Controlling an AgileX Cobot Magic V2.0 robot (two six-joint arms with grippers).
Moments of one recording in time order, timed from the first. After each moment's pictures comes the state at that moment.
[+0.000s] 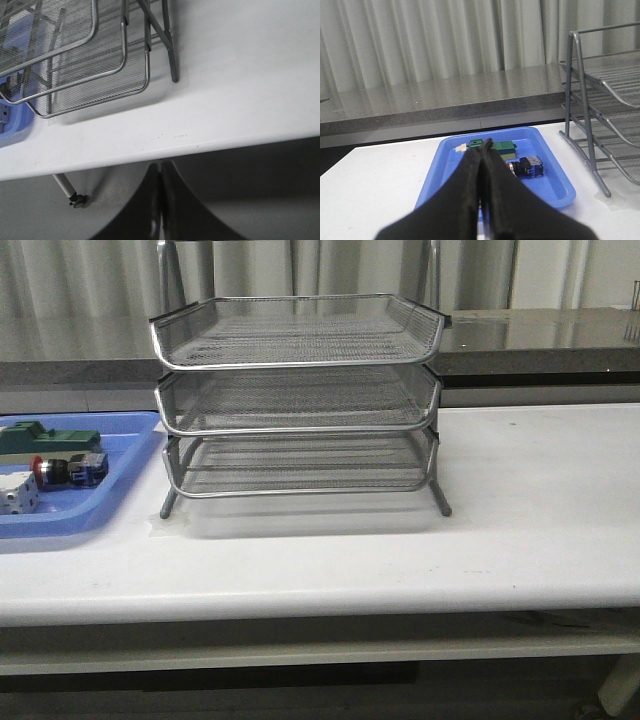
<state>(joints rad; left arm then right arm) 0.05 0.00 0.00 0.12 0.01 0.00 -0.01 0.95 -0.74 0.54 0.65 -0.05</state>
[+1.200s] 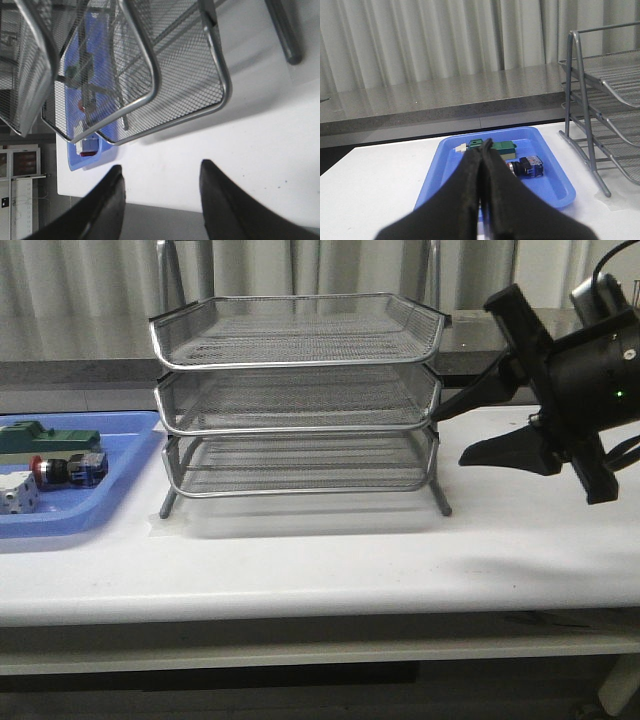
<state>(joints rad) 0.05 0.00 0.00 0.12 0.01 0.00 0.08 1.70 -0.76 1.79 0.67 -1.02</state>
